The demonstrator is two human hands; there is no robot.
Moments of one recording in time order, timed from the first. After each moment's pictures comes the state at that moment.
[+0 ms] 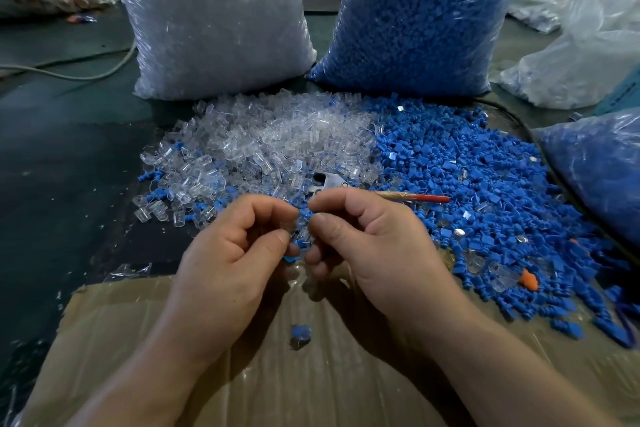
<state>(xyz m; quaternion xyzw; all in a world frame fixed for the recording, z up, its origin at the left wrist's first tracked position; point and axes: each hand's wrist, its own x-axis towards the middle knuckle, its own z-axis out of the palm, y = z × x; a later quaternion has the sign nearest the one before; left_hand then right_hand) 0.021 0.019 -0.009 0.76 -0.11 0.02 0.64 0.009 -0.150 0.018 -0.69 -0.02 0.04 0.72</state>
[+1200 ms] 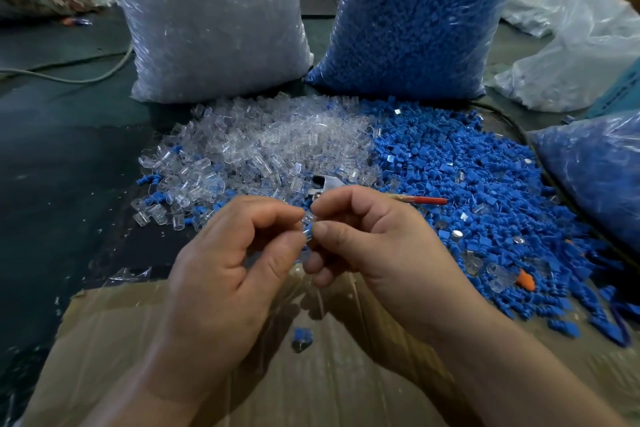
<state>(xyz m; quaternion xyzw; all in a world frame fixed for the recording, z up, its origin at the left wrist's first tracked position) 0.010 0.016 0.010 0.79 -0.21 0.18 0.55 0.005 -0.153 0.032 -0.64 -0.02 0.07 0.77</state>
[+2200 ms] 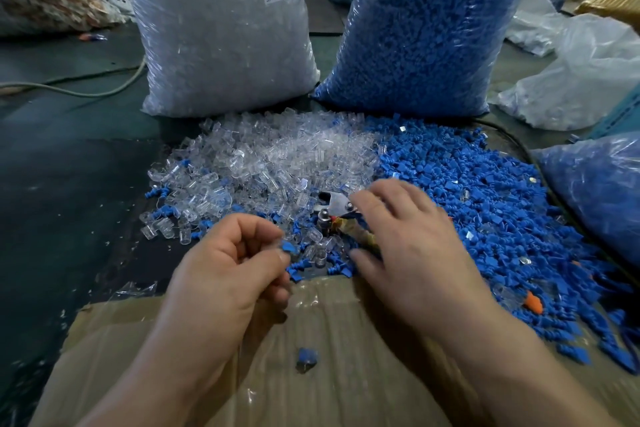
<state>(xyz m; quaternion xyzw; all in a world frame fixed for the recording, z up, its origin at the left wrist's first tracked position) 0.019 0.020 0.007 0.68 0.01 -0.05 0.73 0.017 -0.180 0.026 -0.99 -0.07 -0.08 0.10</state>
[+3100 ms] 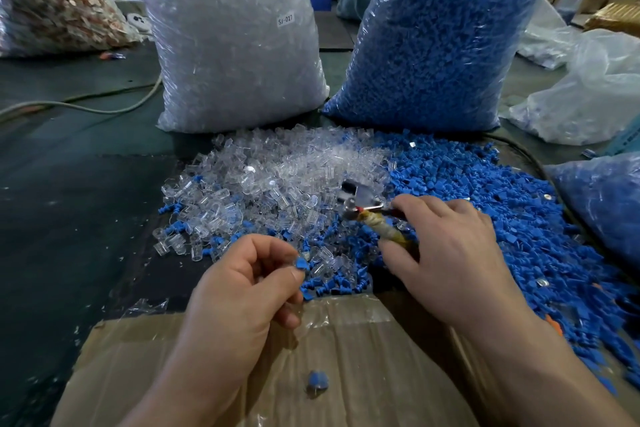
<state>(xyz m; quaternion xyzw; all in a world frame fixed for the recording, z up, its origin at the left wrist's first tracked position) 0.023 0.020 0.004 0.70 0.01 -0.05 0.71 0.032 -0.202 0.029 -0.99 0.00 -0.11 0.10</state>
